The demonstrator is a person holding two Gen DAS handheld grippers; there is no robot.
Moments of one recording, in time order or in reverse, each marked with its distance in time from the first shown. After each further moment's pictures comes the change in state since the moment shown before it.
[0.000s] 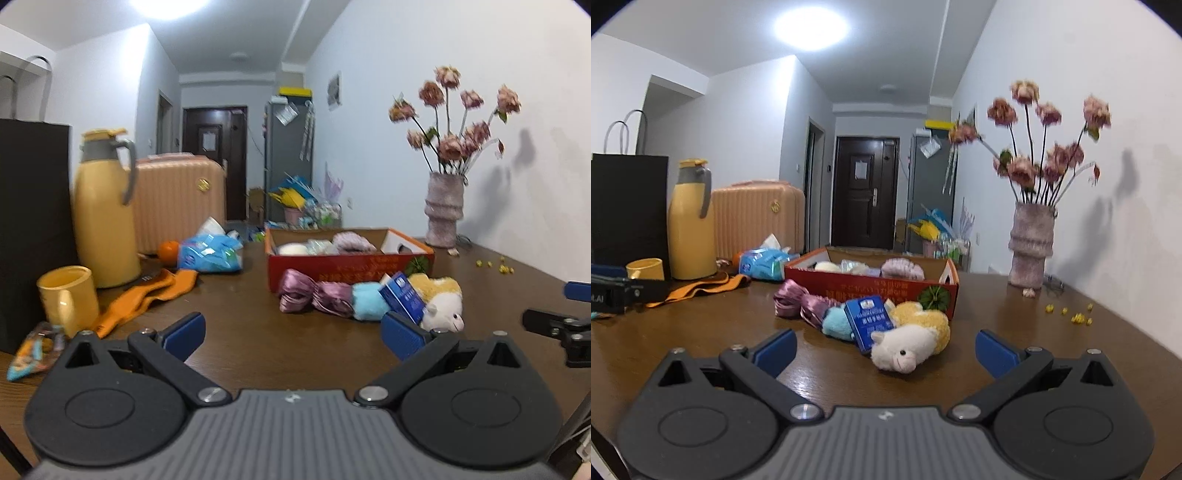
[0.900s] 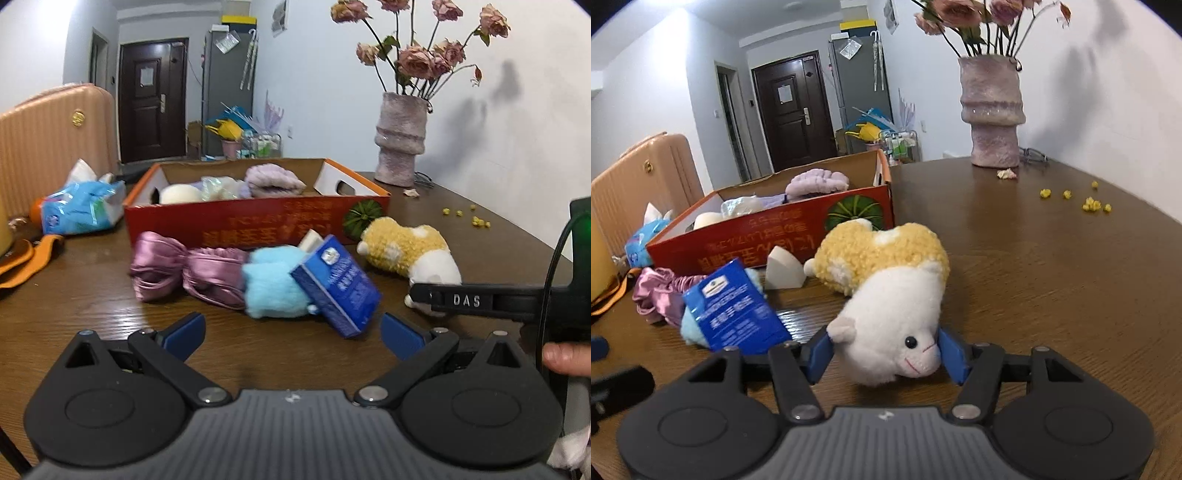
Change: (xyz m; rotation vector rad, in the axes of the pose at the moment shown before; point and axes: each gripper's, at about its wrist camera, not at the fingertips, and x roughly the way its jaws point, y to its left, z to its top) left arm 0.173 -0.085 0.010 0.027 0.235 -0.183; right arm 0.204 -0.085 -0.009 0.279 0.315 -0.104
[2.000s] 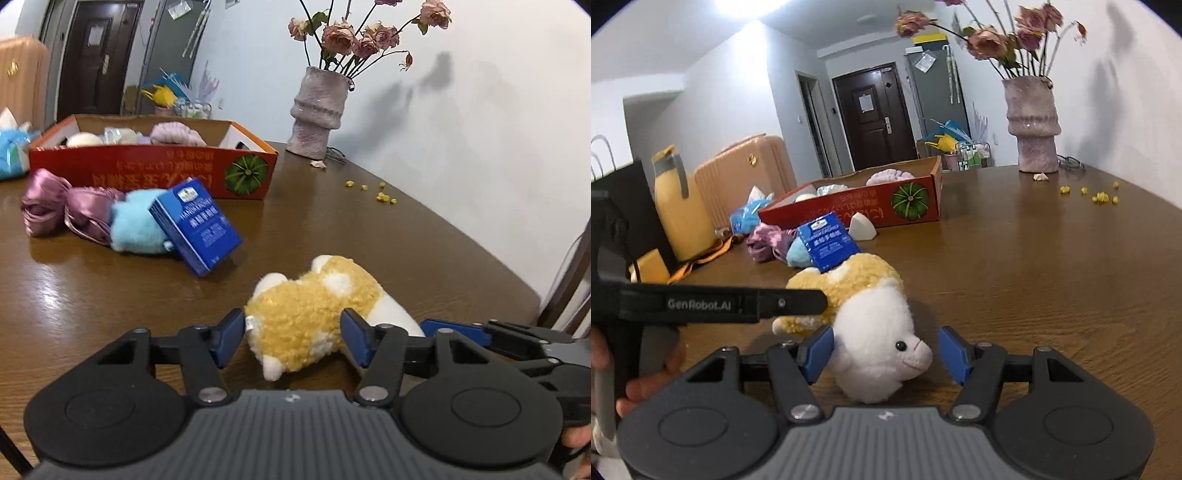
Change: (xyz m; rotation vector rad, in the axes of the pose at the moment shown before) left arm -0.007 -0.055 -0.030 -0.075 0.073 -0.286; right arm -0.120 -0.054 -0.070 -0.073 -0.043 0.274
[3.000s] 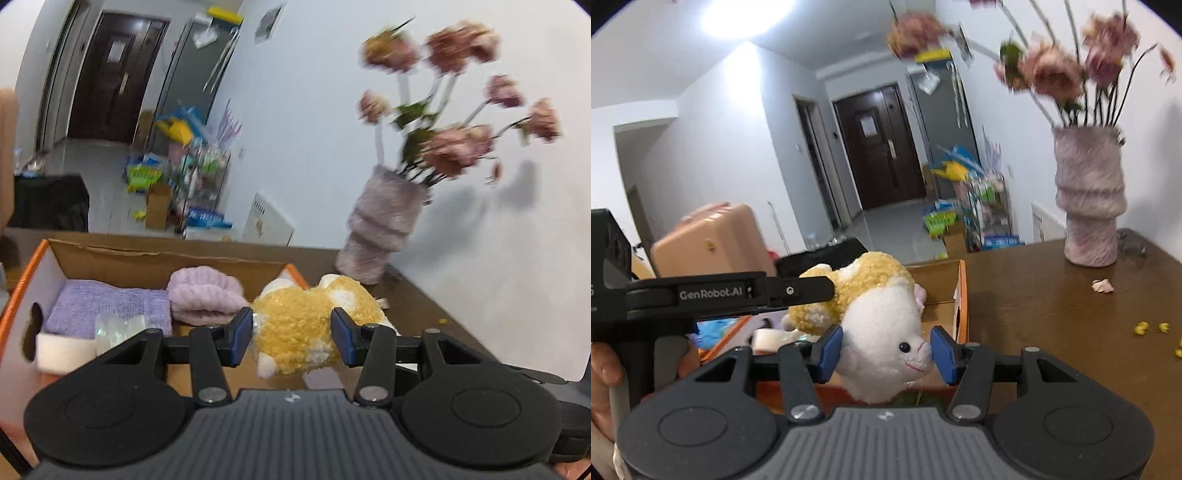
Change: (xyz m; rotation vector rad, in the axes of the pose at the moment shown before) left arm 0.132 0.112 0.238 -0.082 -0.106 0.022; right arm 0.192 -0.020 0.217 0.010 -0.047 0.014
